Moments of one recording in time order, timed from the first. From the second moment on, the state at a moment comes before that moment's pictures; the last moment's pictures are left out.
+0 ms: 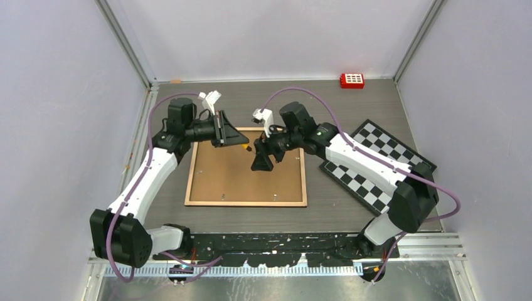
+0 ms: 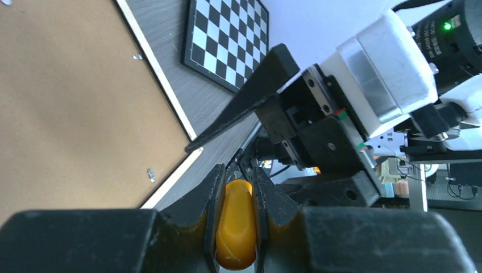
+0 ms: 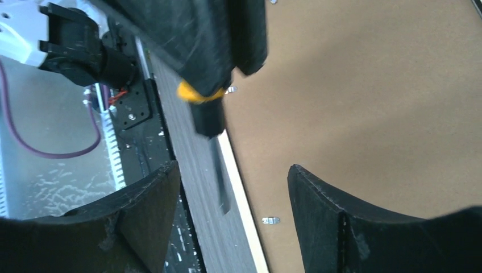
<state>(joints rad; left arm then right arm) -0.23 1.23 1.06 -0.33 0.92 -0.61 0.75 1.53 1.30 -0.42 -0.61 0.01</state>
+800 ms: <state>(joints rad) -0.25 1.20 1.06 -0.53 1.03 -0.42 0.78 1.50 1.34 -0.45 -0.62 -0.14</state>
